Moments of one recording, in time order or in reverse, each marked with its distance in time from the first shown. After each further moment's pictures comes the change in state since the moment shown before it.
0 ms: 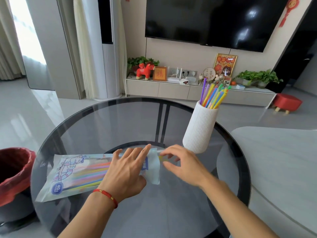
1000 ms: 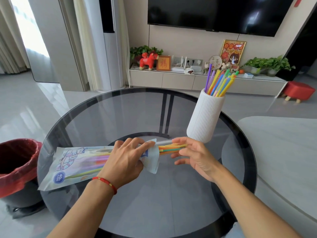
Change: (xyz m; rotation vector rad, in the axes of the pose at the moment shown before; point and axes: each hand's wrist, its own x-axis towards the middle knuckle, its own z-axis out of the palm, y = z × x) left_hand 0.000 -0.011 -0.002 -0.052 0.034 0.052; right_hand -0.011 0.030 -0.001 1.005 -0.029 0.351
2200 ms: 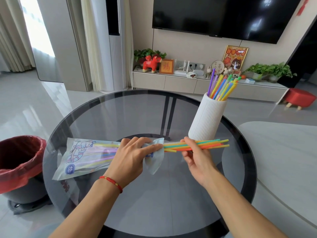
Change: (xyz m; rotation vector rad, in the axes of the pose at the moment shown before) left_hand 0.001 0.001 0.008 -0.079 0.164 0.055; right_hand 0.006 -0.001 0.030 0.344 0.509 0.089
